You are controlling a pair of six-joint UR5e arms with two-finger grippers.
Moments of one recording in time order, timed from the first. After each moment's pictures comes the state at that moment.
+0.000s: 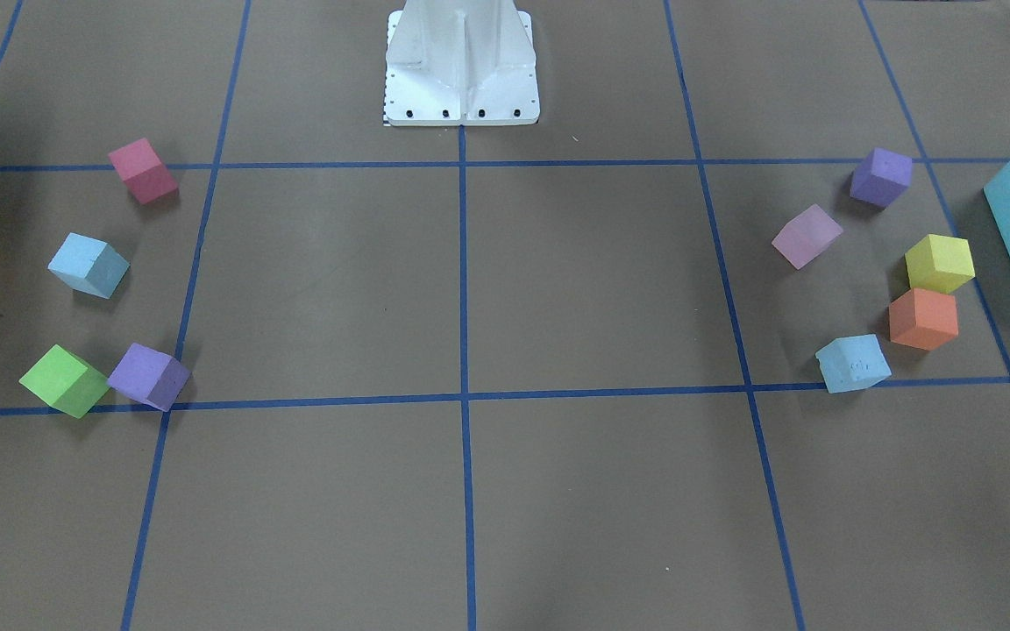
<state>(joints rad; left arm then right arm) -1.67 -1.80 -1.42 -1.42 -2.41 0.31 1.47 -1.61 1.85 -1.65 2.29 -0.01</state>
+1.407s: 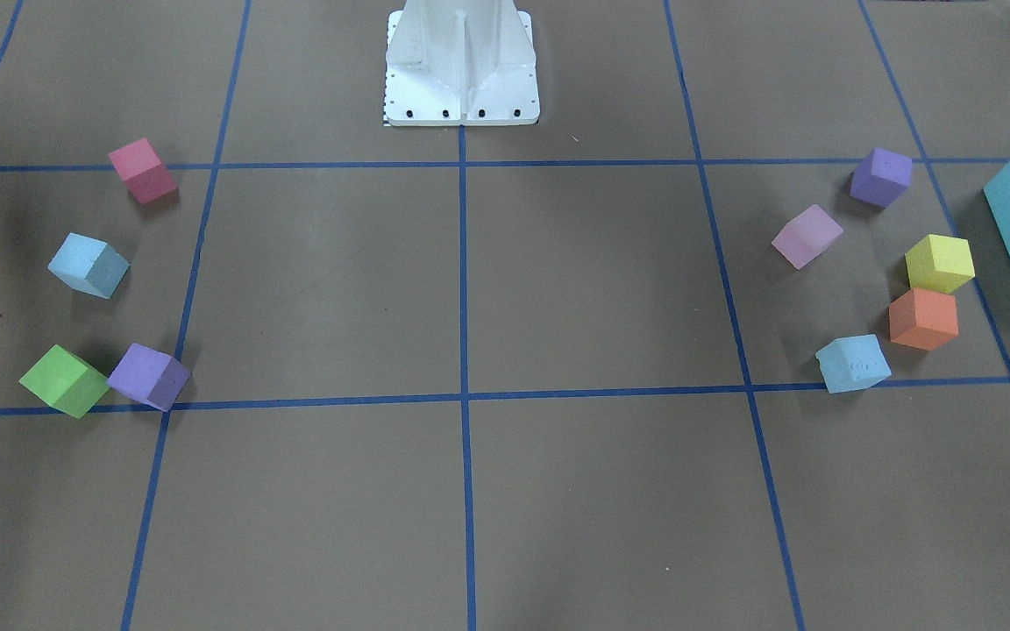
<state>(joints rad) -1.44 -1.87 -1.54 -1.43 -2.36 -0.01 1.28 -1.54 1.90 -1.62 2.35 0.33</state>
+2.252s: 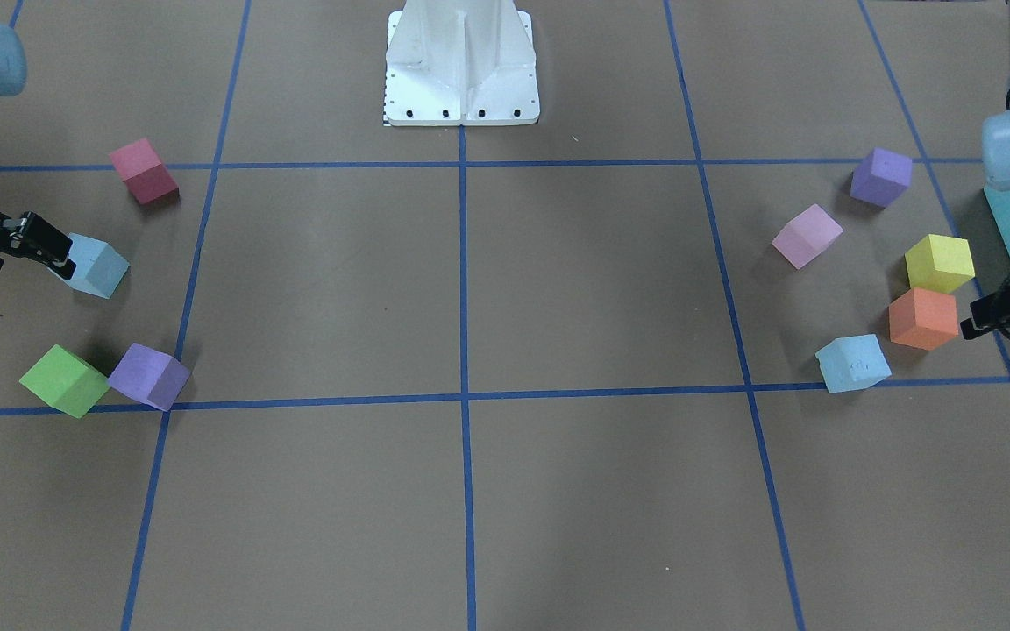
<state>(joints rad) -1.31 -1.94 -1.54 -1.45 -2.36 -0.30 1.04 -1.58 1.89 -1.34 2.22 0.87</state>
